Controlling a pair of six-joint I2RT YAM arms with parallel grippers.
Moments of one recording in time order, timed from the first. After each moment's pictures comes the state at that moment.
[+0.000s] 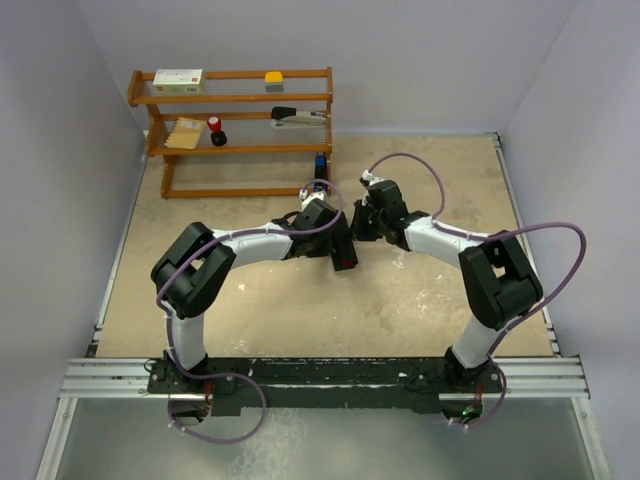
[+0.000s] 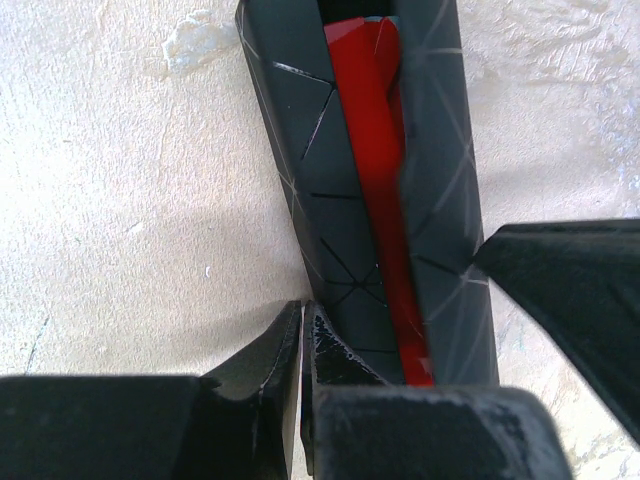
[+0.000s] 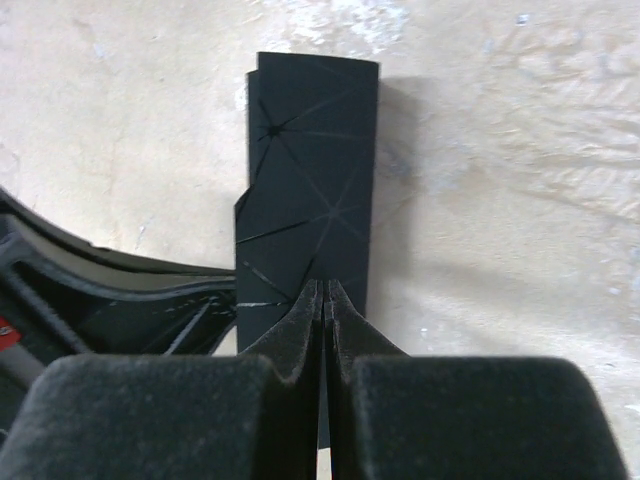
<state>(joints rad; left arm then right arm) -0.75 1.90 1.17 -0.16 -0.14 -0.76 0.48 1.71 1.00 -0.07 -0.13 0.44</state>
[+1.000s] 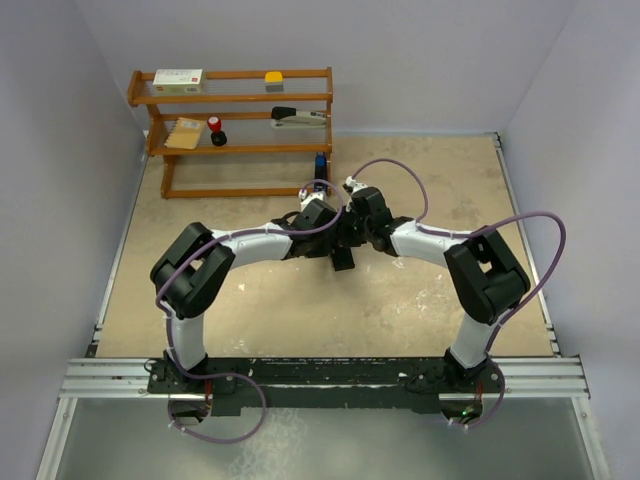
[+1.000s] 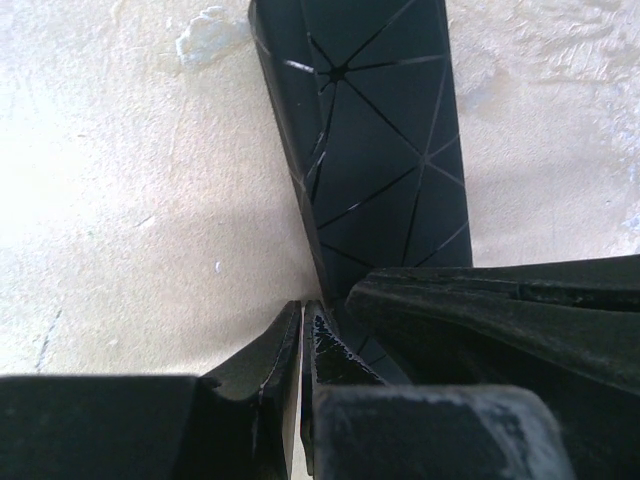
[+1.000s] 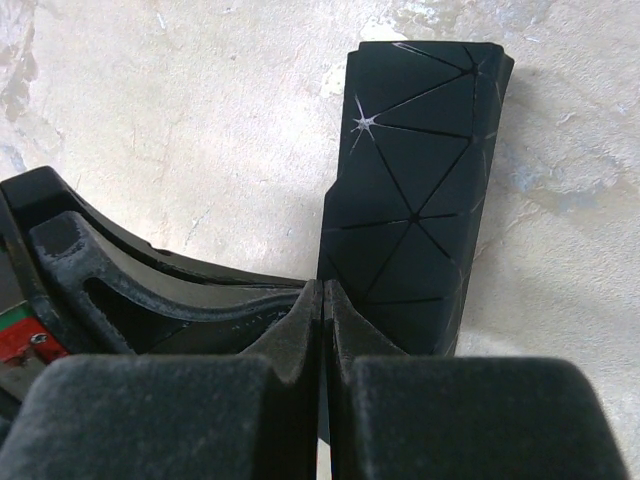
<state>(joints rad) -0.75 1.90 1.17 -0.17 -0.15 -0.75 0.57 1.78 1.01 0.02 -0.13 0.49</state>
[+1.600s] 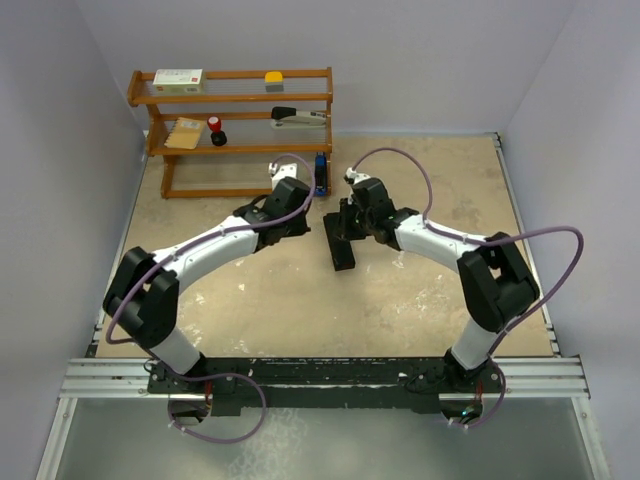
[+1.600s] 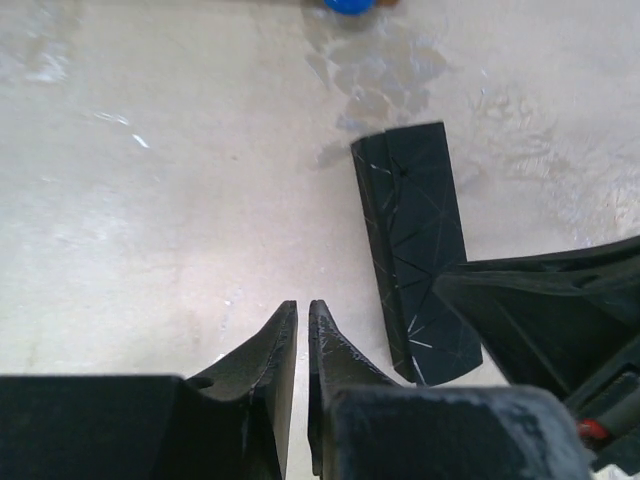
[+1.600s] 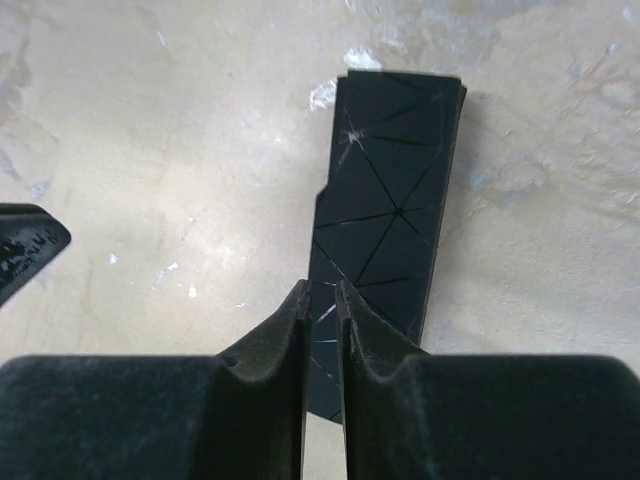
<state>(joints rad) -0.68 1.64 1.17 -0.34 -0.30 -0.66 0.57 1.73 1.07 -0.11 -0.08 0.44</state>
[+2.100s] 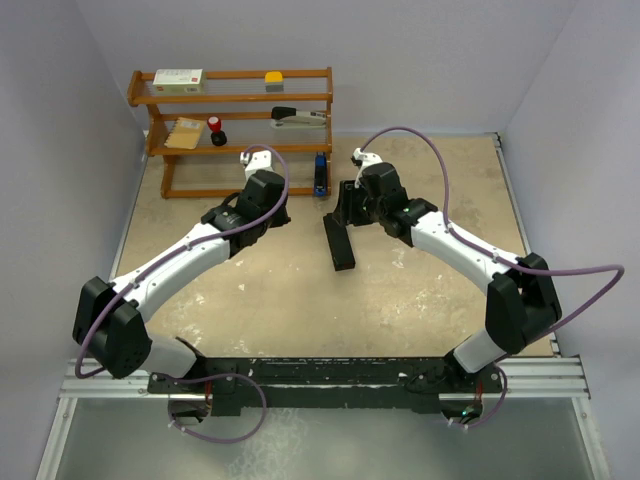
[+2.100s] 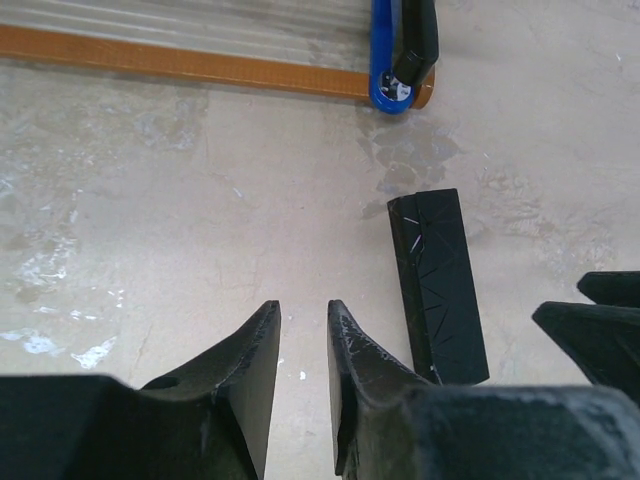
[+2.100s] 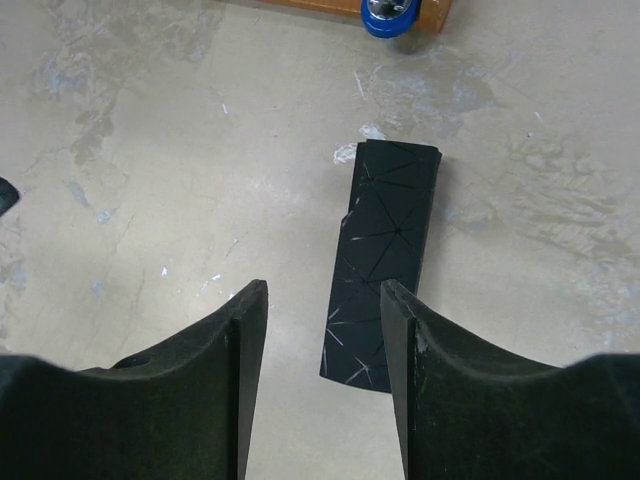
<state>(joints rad) -0.62 1.42 1.15 -0.39 -0.39 -0.60 0.57 1.57 1.17 -0.25 -0.01 0.38</state>
